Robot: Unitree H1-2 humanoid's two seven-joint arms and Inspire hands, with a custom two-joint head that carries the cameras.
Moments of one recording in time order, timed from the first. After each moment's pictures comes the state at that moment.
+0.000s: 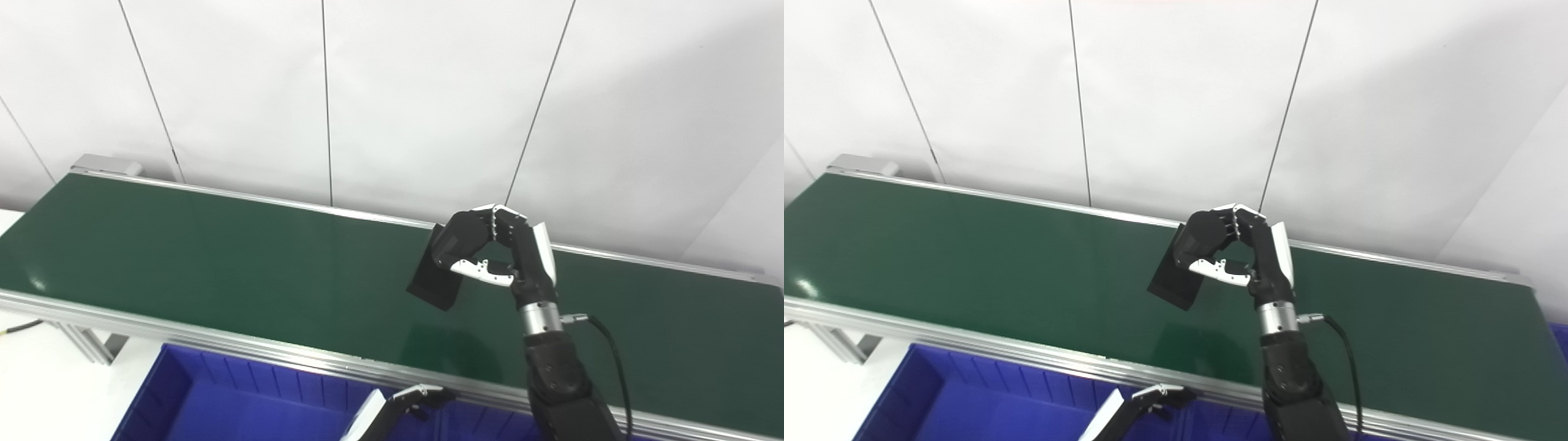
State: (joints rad) left arm -0.07 0.12 -0.75 0.47 0.20 -0.43 0.37; right arm -0.43 -0.09 0.14 0.37 -0.16 -0.37 -0.12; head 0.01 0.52
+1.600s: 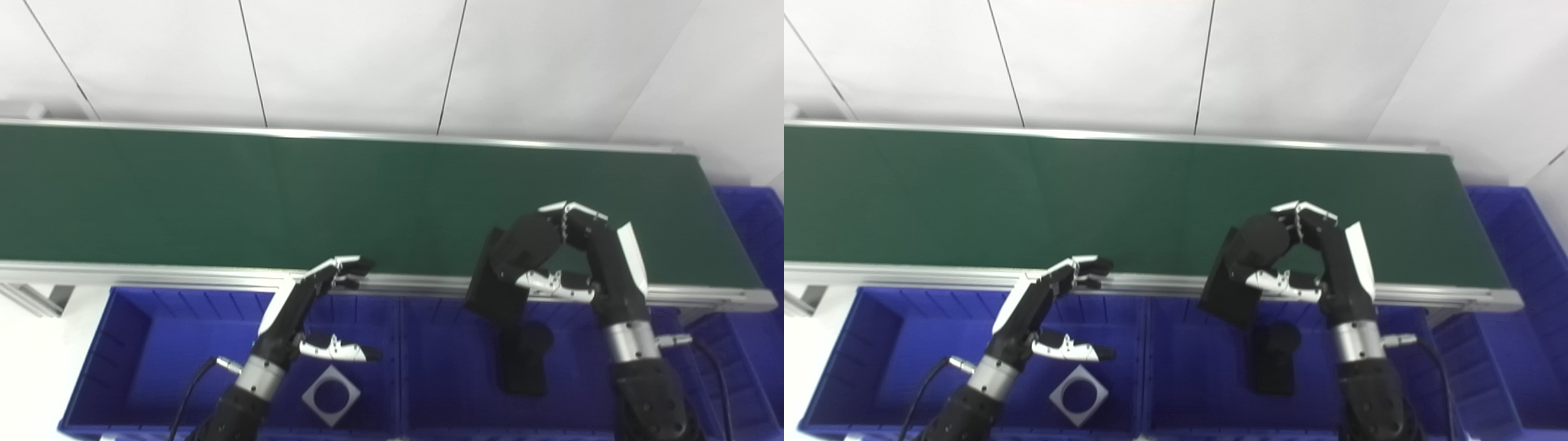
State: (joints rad) left arm 0.02 0.15 -0.44 0.18 0.10 -0.43 0.04; right arm 0.14 -0.21 -0.05 -0.35 -0.16 -0.02 0.03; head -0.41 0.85
